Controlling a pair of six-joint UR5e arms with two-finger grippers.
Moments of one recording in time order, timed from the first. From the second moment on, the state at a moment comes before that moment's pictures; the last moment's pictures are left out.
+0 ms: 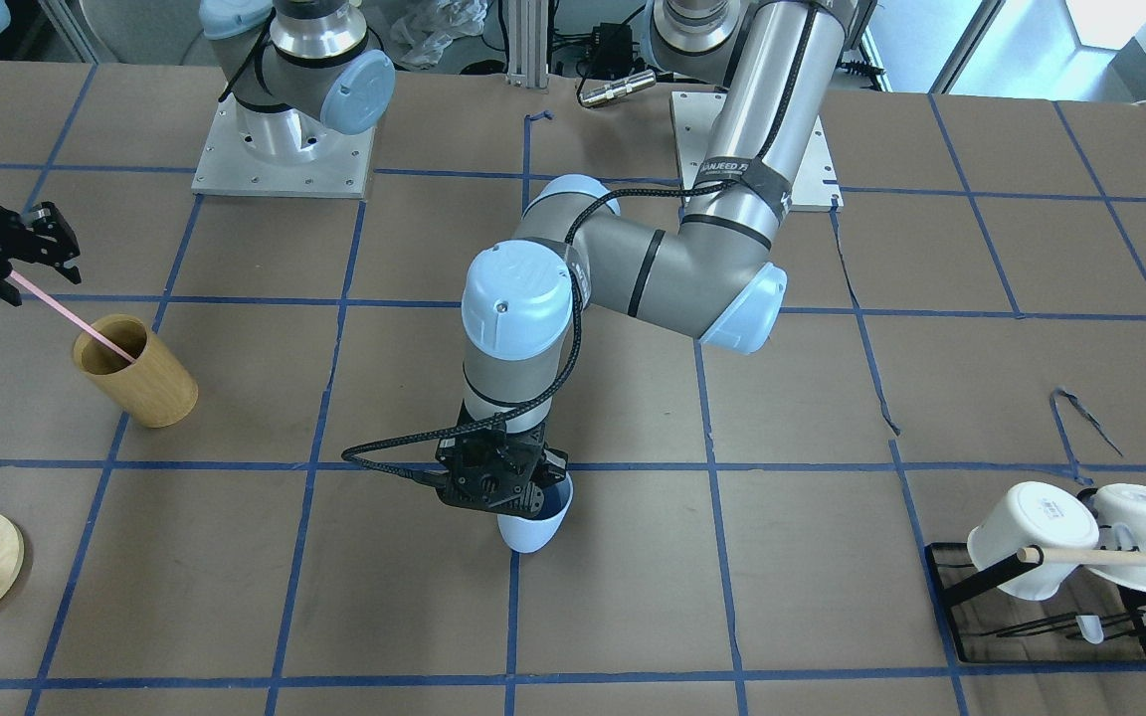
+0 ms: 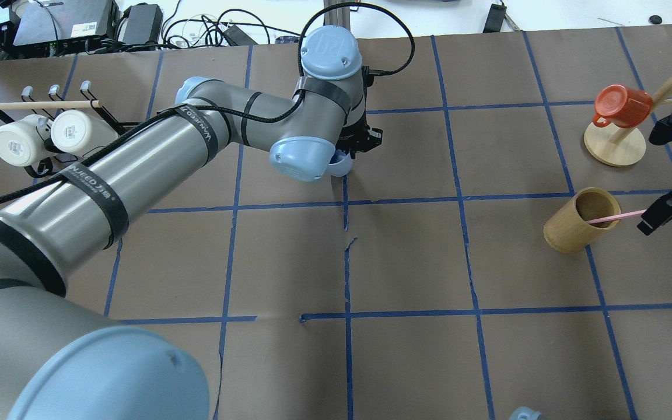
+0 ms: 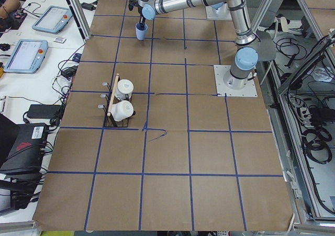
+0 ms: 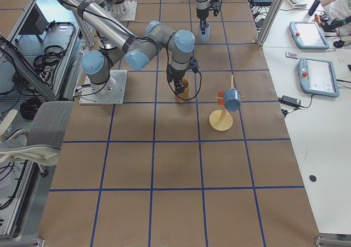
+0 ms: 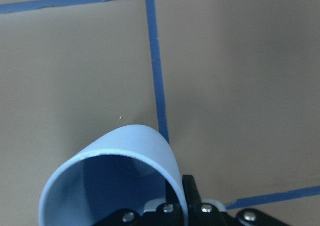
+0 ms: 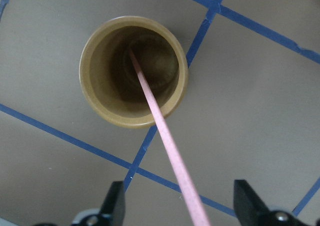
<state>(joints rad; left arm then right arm) -1.96 -2.16 -1.47 -0.93 1.56 -0.24 0.99 -1.59 1.96 -1.82 -1.63 -1.03</state>
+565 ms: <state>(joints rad) -1.95 -2.13 -1.42 -0.97 1.56 -0.18 0.99 -1.59 1.95 -1.83 -1.62 -1.03</state>
